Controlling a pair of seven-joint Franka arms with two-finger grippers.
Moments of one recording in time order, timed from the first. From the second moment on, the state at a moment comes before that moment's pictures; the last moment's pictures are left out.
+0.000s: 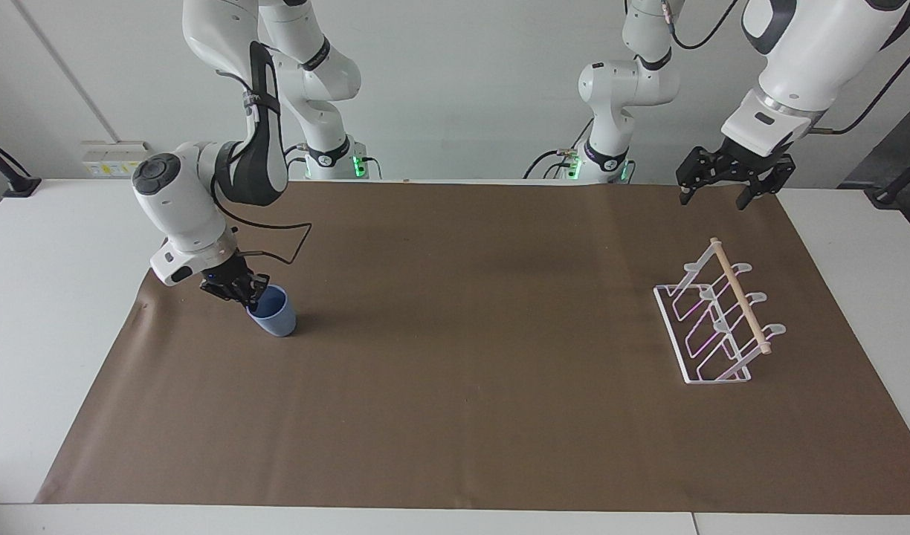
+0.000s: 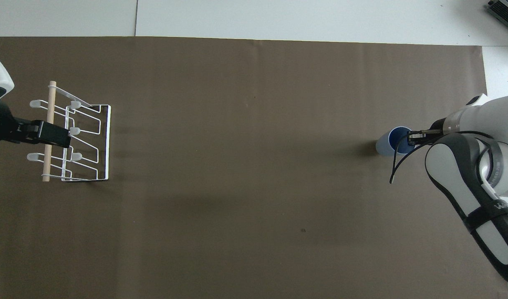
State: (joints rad) left arm -0.06 -0.02 -0.06 -1.58 -0.02 1.53 0.03; right arm -0.06 0.15 -0.05 -1.99 0.08 2.18 -0.12
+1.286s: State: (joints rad) left arm -0.06 -0.02 -0.06 -1.58 -0.02 1.53 0.03; right arm -0.04 0.09 0.00 -1.76 1.09 1.72 -0.26
